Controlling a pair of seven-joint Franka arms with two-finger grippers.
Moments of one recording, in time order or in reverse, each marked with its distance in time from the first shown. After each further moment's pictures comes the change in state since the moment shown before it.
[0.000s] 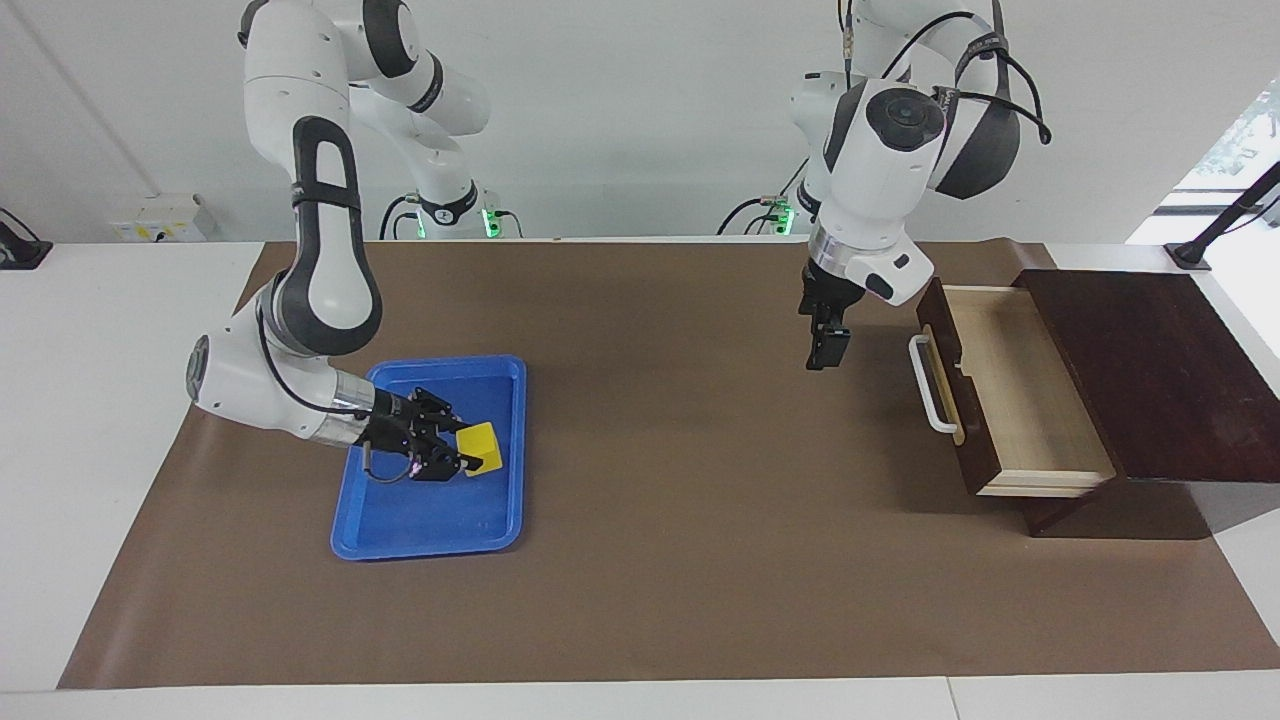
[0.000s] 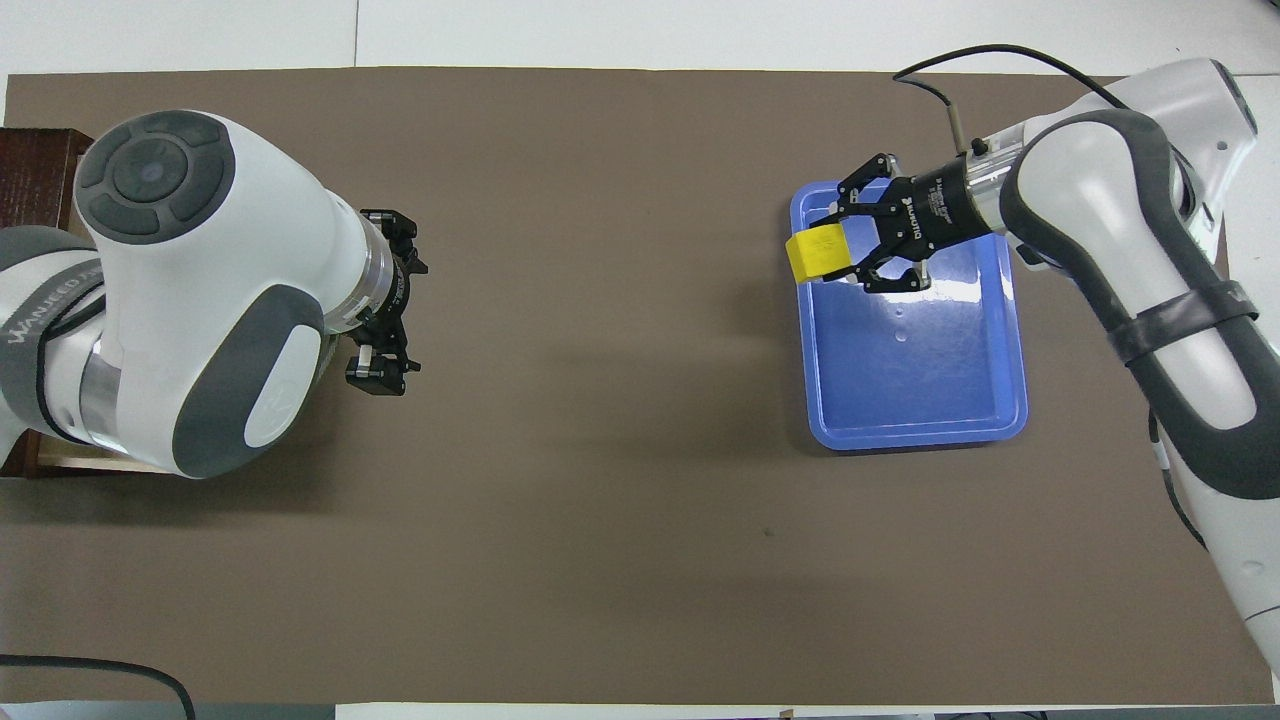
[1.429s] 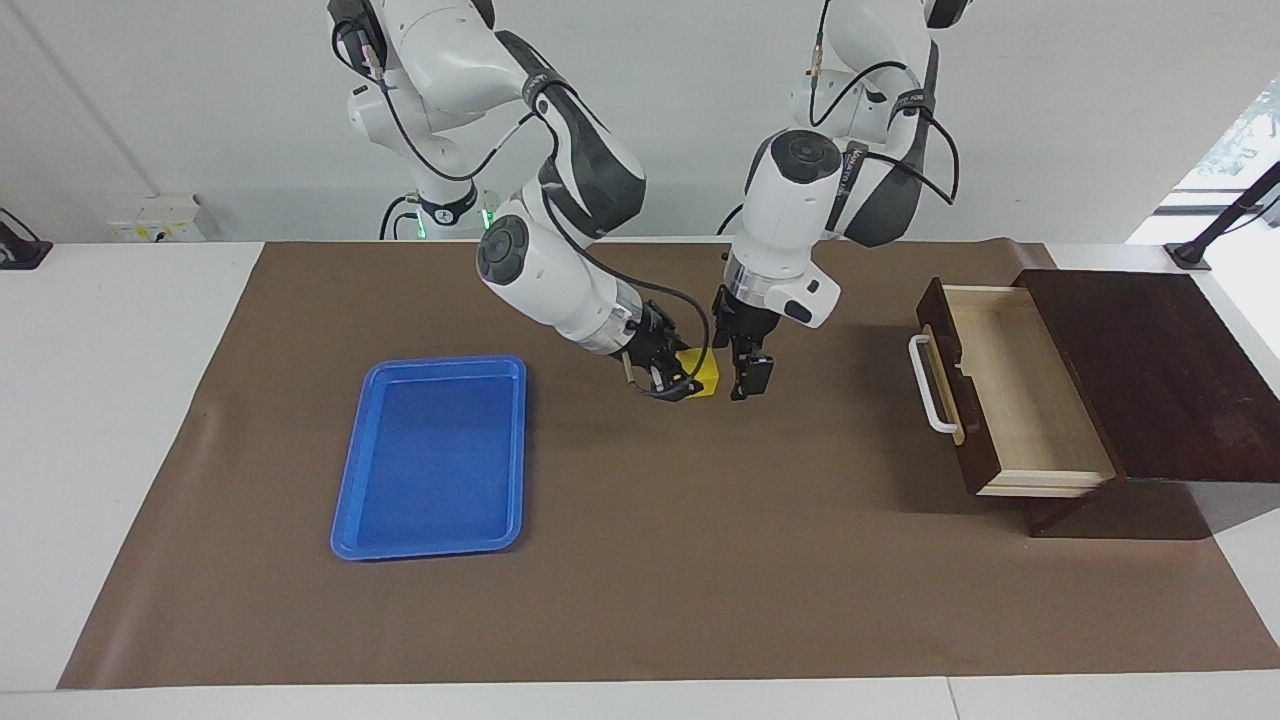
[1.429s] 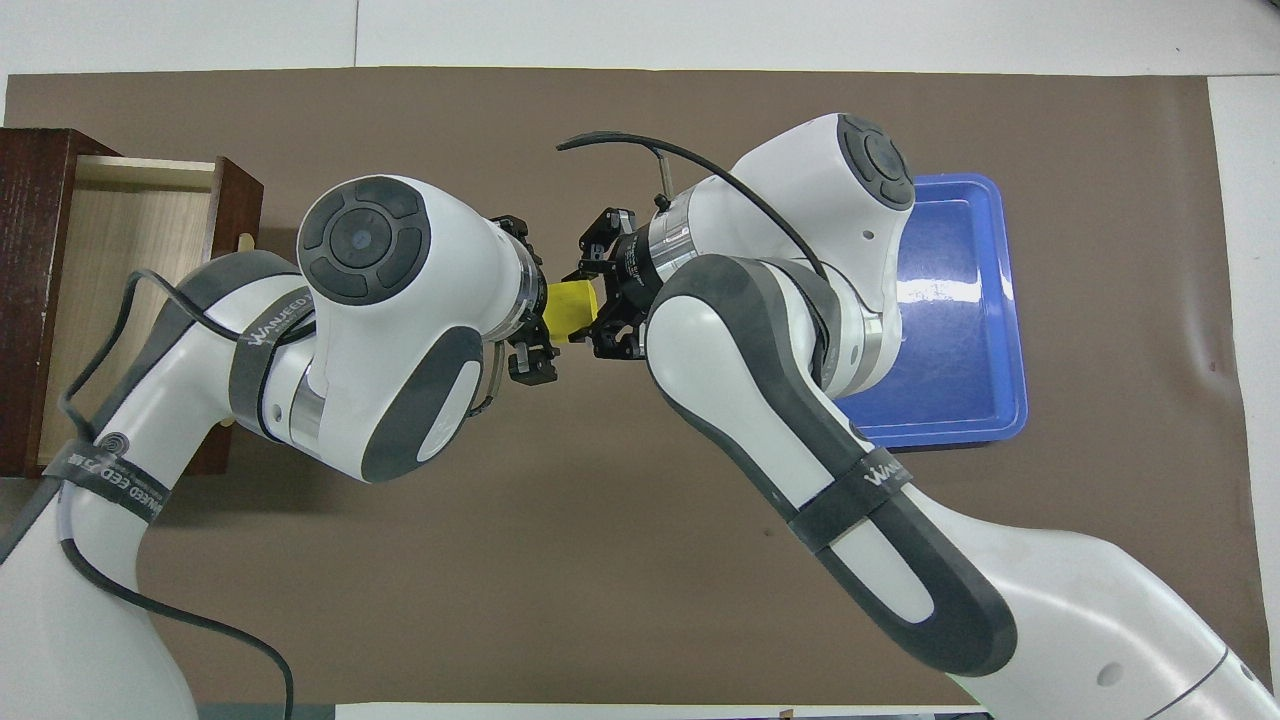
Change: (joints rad) left arm -0.129 0.105 -0.019 -0.013 -0.051 0.267 -0.342; right arm 0.401 -0.012 0.000 0.053 -0.029 0.210 0.509
